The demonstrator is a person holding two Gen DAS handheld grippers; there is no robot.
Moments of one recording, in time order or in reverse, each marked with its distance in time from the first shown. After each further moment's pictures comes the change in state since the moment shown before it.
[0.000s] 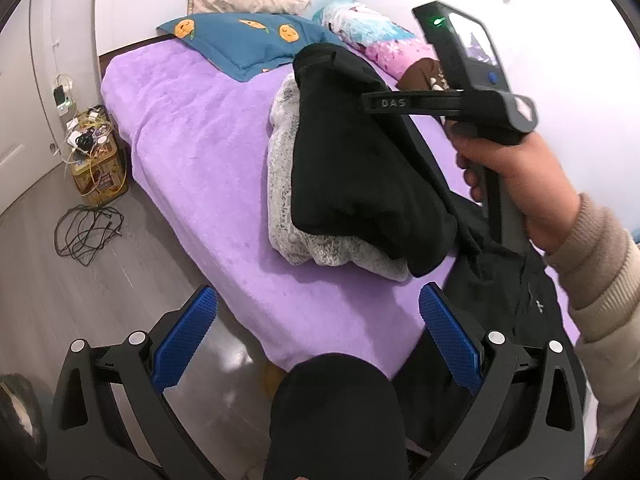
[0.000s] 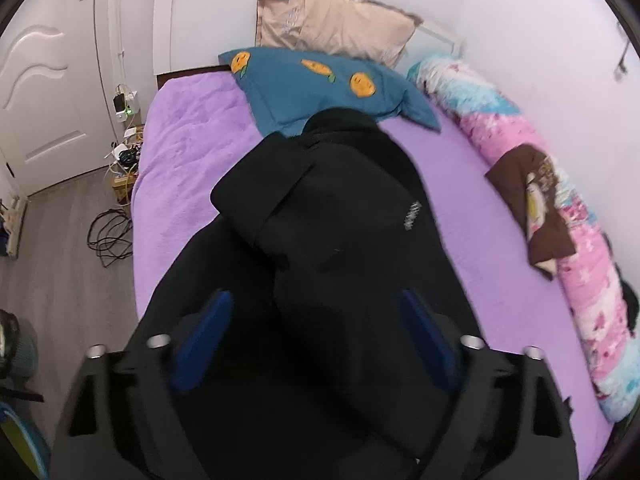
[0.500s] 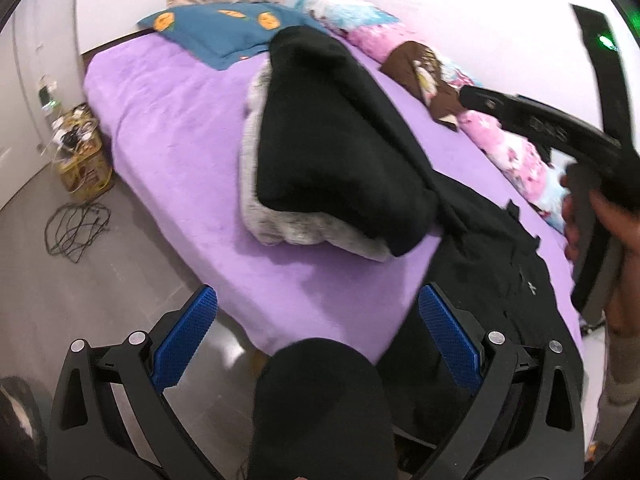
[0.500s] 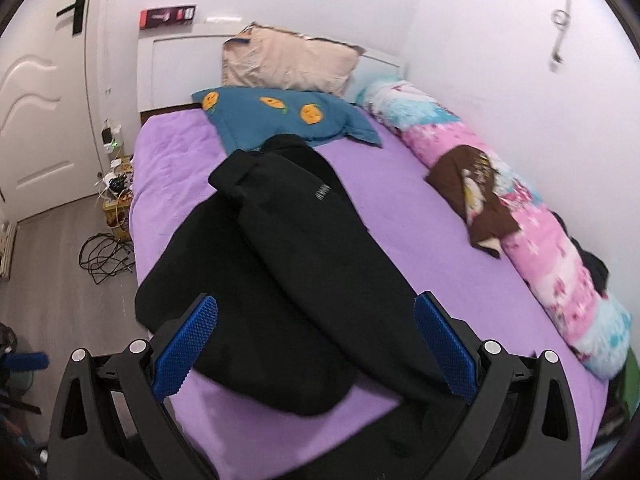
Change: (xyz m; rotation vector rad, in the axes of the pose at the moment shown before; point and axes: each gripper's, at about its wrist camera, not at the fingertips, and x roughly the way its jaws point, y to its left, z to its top) left arm 0.008 -0.022 -0.013 0.035 0.037 -0.020; right arm -0.131 -0.031 -0.069 0.067 -0.121 -0.099
